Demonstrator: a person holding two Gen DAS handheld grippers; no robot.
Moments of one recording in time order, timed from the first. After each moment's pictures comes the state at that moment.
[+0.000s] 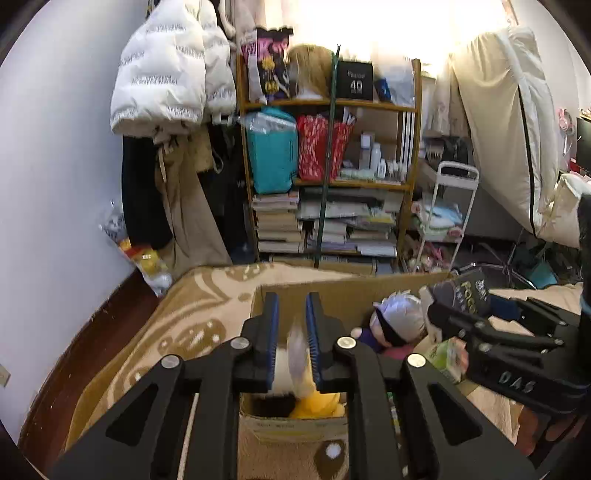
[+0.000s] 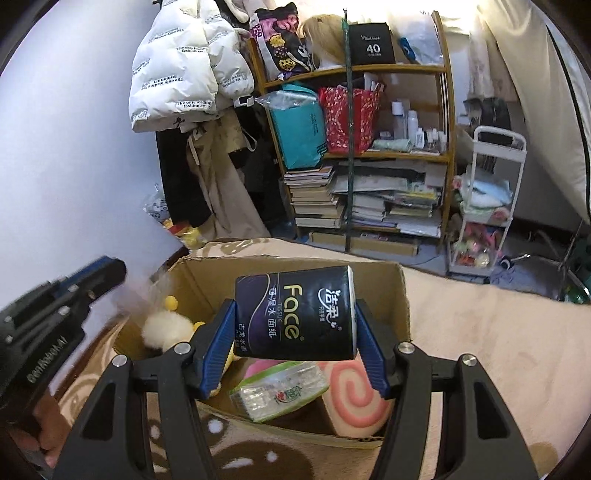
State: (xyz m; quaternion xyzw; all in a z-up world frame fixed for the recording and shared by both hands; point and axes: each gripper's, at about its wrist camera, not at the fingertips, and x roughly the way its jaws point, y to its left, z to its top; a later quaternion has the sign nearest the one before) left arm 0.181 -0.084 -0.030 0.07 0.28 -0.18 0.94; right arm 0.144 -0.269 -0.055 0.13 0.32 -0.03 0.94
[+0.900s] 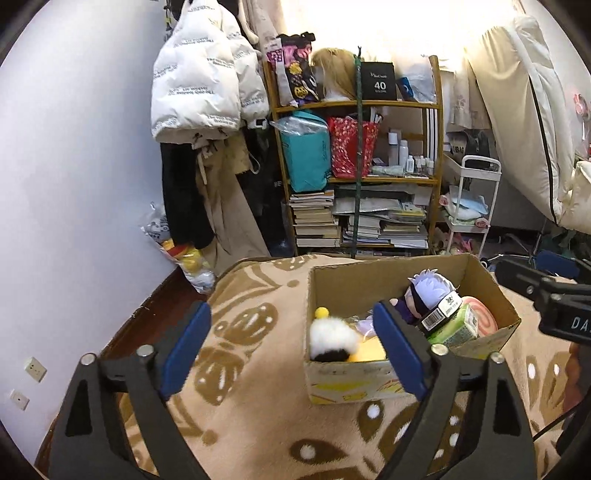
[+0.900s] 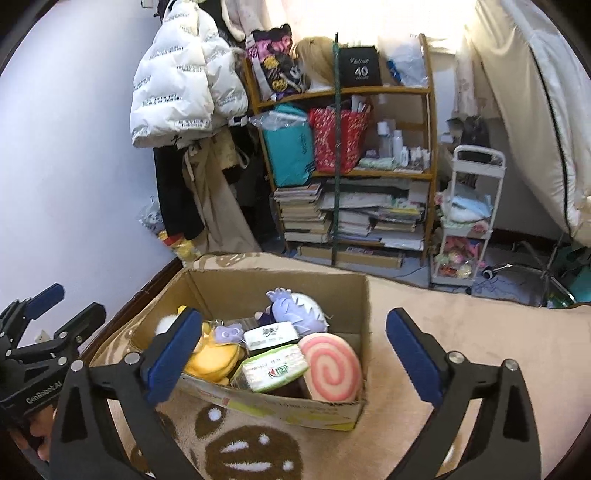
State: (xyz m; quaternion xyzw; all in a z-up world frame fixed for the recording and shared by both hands) left arm 0.133 -0.045 -0.003 0.11 0.26 -0.12 0.95; right arm 0.096 -0.267 -0.012 0.11 0.30 -0.06 0.95
